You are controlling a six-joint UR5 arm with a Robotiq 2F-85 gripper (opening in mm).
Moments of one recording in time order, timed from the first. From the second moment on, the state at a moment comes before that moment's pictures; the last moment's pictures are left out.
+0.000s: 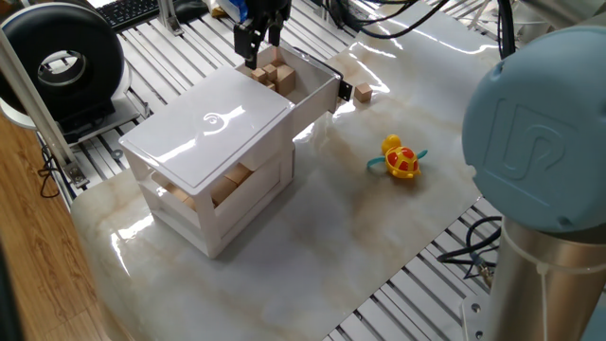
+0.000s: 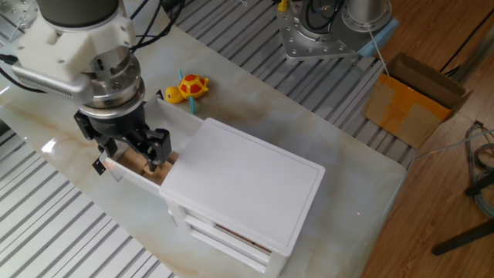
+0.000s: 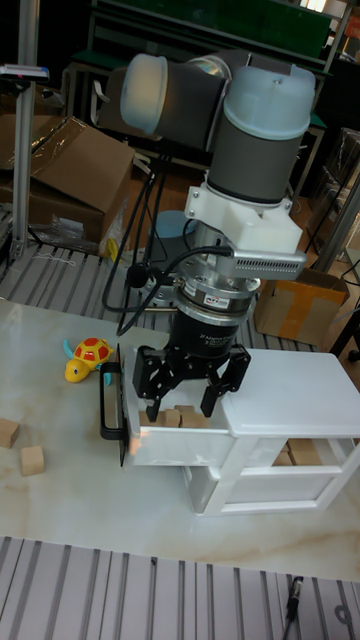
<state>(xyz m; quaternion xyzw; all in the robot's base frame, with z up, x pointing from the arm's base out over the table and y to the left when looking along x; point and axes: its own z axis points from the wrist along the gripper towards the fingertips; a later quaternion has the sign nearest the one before) 0.671 0.018 0.182 -0.16 0.99 0.01 0.06</state>
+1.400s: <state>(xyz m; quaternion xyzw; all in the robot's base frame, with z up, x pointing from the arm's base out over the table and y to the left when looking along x) 0.674 0.015 0.159 -0.15 0.99 0.03 0.07</state>
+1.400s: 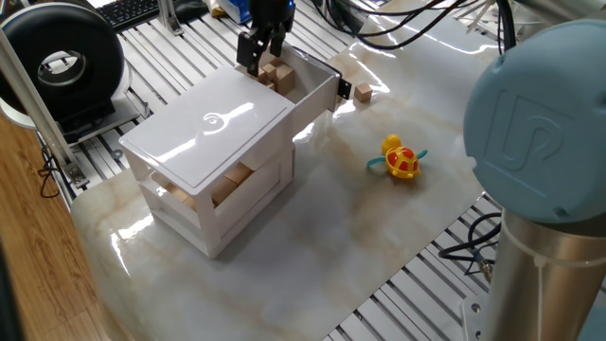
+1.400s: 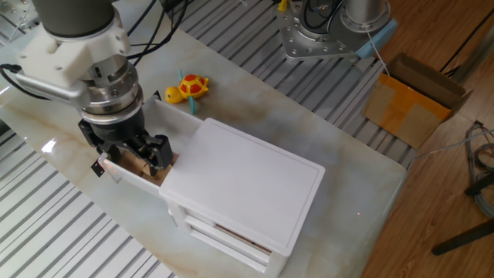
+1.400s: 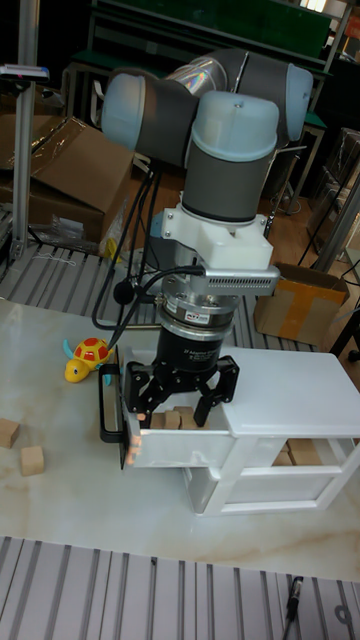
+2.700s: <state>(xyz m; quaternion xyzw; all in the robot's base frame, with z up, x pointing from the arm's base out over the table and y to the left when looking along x) 0.658 0.015 0.186 -0.14 0.99 0.04 0.05</state>
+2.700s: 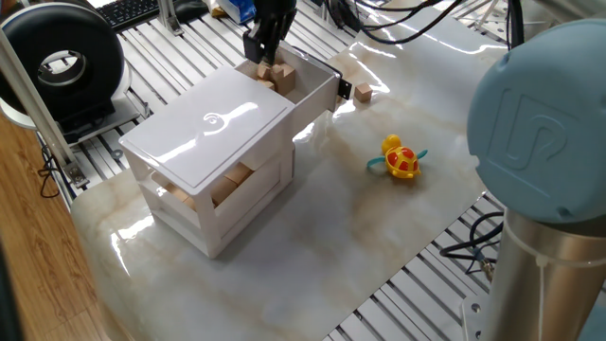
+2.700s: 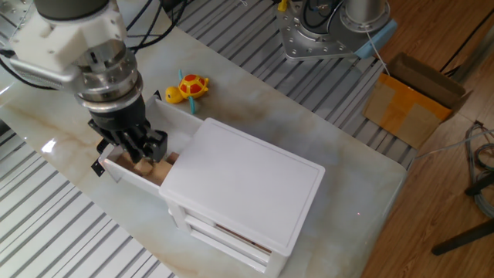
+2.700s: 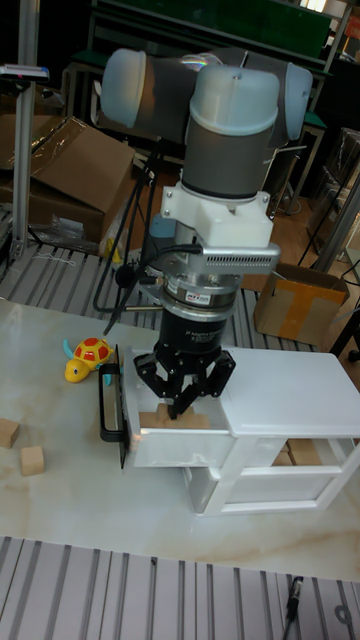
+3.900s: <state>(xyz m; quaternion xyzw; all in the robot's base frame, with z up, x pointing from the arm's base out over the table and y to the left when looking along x) 0.651 0.011 0.182 -0.16 0.98 0.04 0.05</state>
